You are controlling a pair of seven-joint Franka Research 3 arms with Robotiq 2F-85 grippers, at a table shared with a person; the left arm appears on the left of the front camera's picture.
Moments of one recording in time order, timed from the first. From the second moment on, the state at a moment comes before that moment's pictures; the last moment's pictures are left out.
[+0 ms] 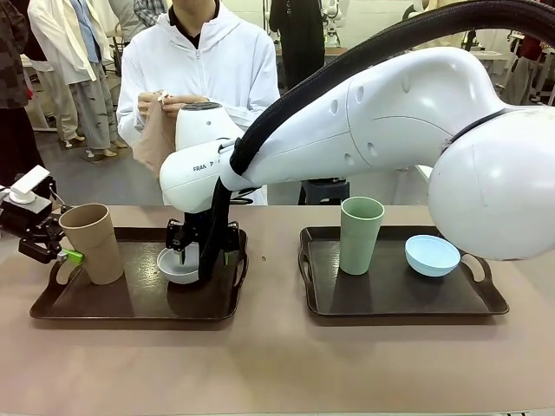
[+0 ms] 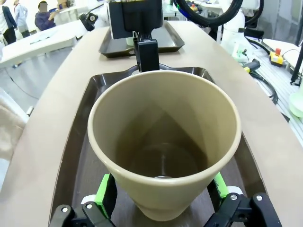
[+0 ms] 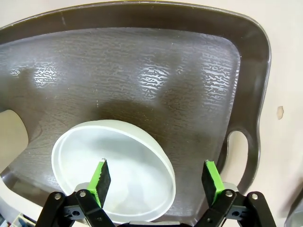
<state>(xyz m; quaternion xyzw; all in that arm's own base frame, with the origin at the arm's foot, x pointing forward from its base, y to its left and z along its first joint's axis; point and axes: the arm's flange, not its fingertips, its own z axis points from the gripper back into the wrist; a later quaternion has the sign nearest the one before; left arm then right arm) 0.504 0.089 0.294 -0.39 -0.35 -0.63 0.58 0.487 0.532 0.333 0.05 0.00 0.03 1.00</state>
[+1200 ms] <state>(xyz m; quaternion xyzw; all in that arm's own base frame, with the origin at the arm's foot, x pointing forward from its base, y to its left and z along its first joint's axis) 0.504 0.090 0.292 -0.38 -0.35 -0.63 0.58 0.489 0.533 0.335 0.05 0.00 0.03 1.00</state>
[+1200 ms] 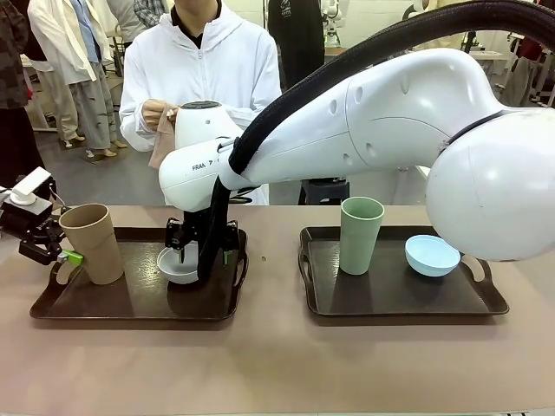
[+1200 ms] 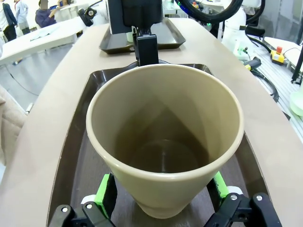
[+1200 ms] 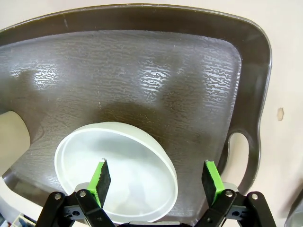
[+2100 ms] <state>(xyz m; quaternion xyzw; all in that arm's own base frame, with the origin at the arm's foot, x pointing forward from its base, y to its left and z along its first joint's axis) 0.504 0.087 0.292 -0.38 -0.36 -0.62 0.58 0.489 0.533 0.335 0.05 0.00 0.03 1.00</state>
